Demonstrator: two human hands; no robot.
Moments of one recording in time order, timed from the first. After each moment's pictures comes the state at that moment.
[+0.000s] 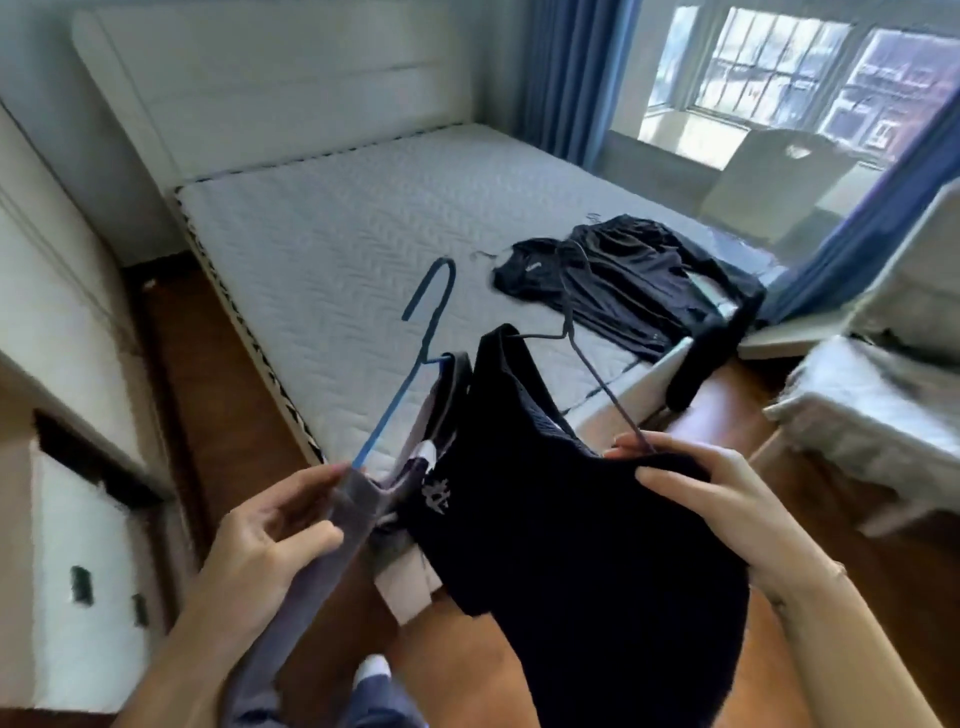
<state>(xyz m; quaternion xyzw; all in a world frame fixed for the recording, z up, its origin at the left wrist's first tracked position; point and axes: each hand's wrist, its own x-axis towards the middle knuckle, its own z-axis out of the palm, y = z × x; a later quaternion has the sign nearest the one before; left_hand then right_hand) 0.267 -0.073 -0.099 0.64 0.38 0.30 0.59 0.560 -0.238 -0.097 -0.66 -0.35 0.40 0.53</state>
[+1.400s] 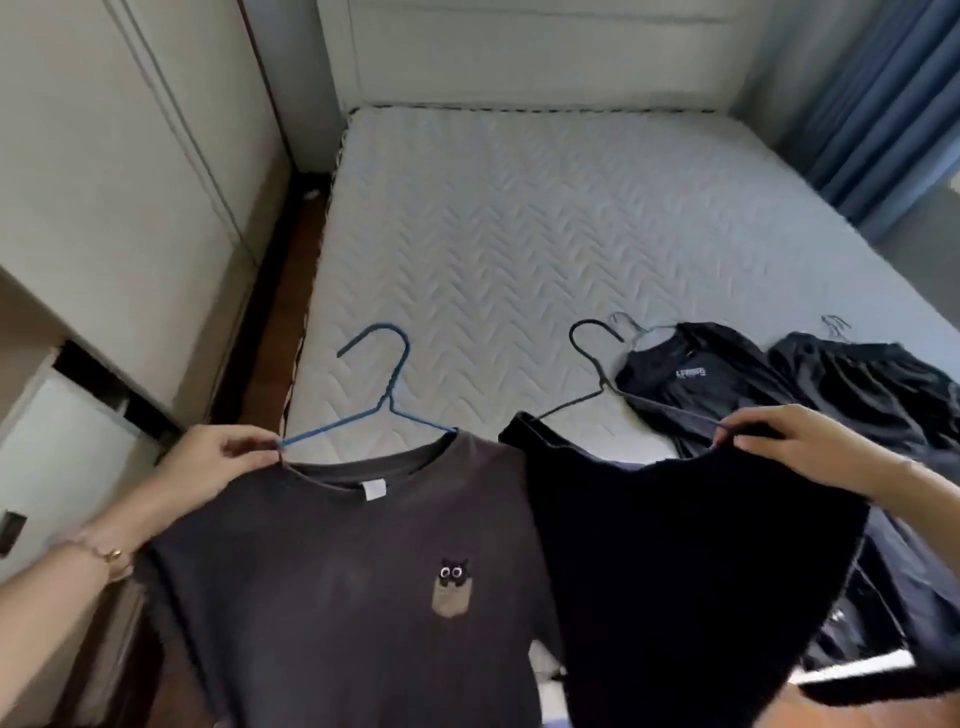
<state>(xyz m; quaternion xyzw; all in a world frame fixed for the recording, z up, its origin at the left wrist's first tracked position) 0.454 0.309 -0.246 0.55 0.70 0.22 0.39 1.011 0.288 -0.184 -0.67 -0.65 0.36 0.09</state>
